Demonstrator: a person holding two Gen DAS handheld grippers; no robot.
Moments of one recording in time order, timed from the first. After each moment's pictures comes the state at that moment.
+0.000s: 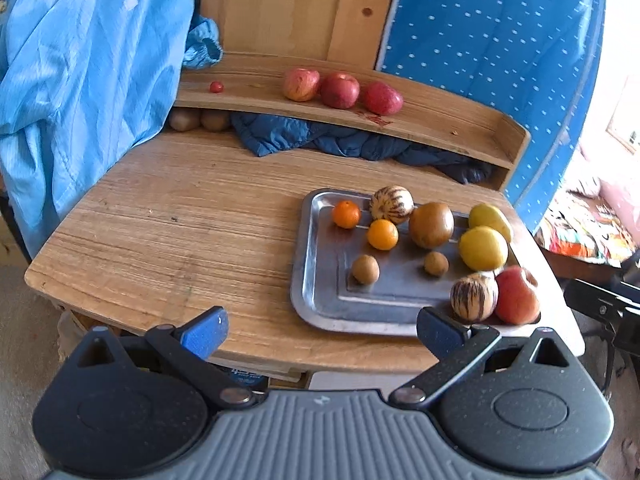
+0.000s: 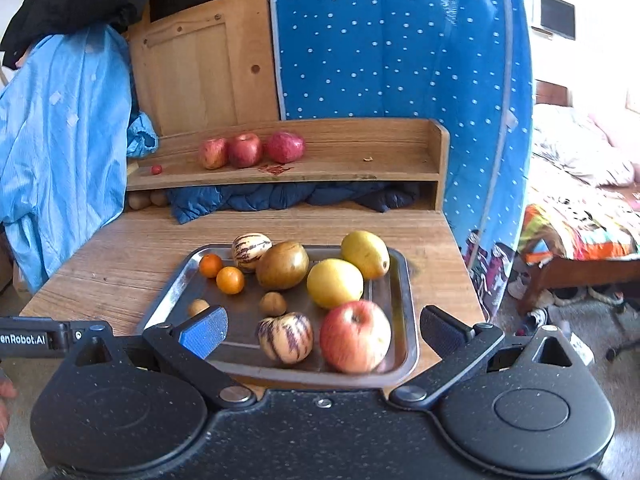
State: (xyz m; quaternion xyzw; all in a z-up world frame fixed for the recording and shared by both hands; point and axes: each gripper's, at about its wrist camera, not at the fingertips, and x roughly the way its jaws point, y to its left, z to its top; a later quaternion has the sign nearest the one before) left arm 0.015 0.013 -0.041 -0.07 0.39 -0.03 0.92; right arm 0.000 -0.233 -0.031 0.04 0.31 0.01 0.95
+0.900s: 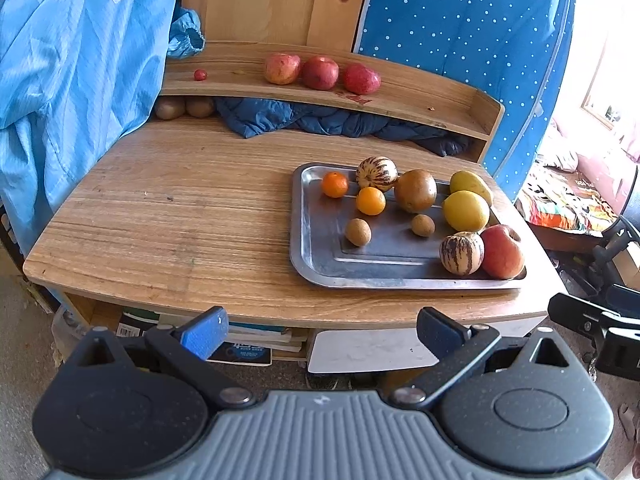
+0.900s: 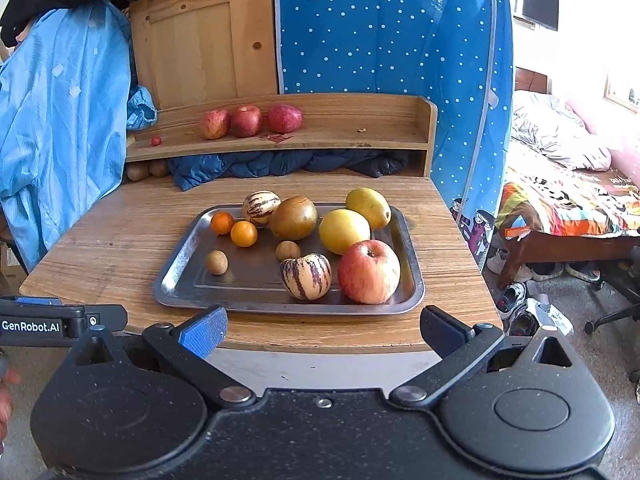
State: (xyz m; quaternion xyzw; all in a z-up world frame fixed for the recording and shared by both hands) left arm -0.010 0.025 -0.046 -0.06 0.40 -0.07 0.91; right arm -0.050 -0.195 -0.035 0.02 0.34 -0.02 0.94
